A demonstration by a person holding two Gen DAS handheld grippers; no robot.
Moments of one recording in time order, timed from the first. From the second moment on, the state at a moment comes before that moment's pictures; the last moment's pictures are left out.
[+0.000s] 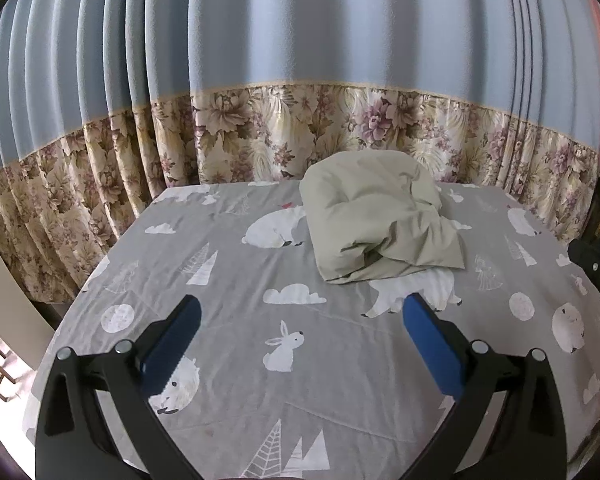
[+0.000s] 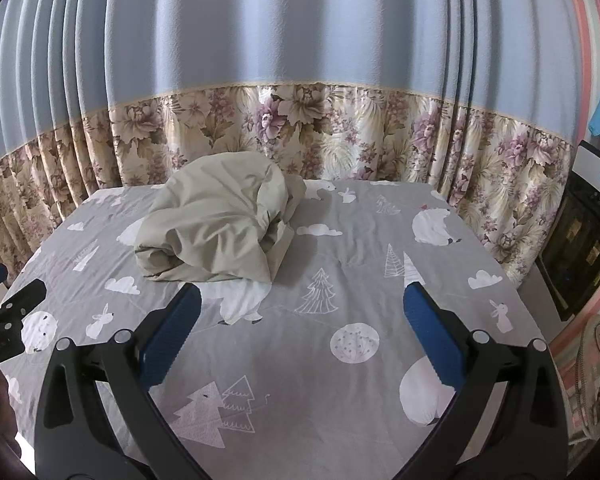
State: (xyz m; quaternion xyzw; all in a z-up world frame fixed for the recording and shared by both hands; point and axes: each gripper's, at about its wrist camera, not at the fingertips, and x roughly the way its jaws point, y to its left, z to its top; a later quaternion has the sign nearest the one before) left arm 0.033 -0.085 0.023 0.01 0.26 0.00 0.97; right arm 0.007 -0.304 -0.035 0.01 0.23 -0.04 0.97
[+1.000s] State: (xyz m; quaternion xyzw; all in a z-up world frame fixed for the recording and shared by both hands) left arm 0.034 -0.087 0.026 0.00 0.26 0.01 0.97; right arm 0.006 -0.310 -0.034 0.01 0.23 -0.02 0.97
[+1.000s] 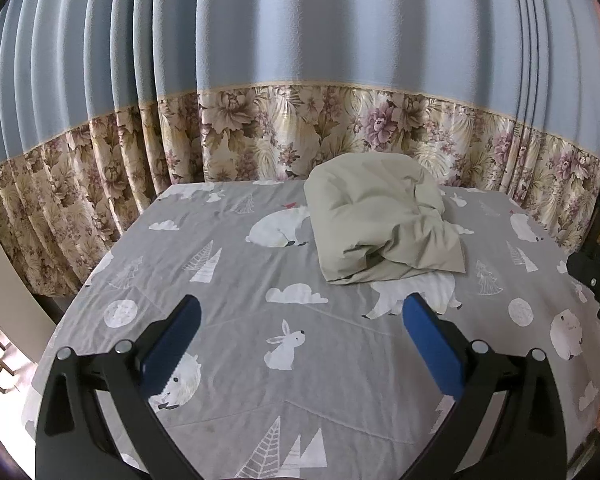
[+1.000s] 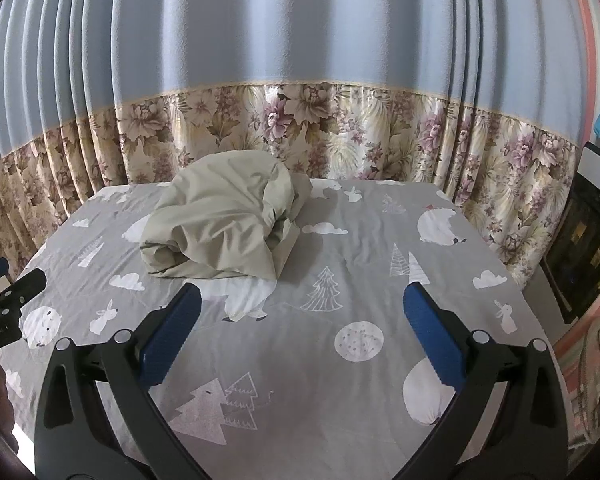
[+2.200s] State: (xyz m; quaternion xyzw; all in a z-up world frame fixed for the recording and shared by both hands) left arm 0.034 -0.096 0.024 0.01 0.26 0.03 0.97; right arm 0.007 -0.310 -0.036 0.01 0.23 -0.02 0.97
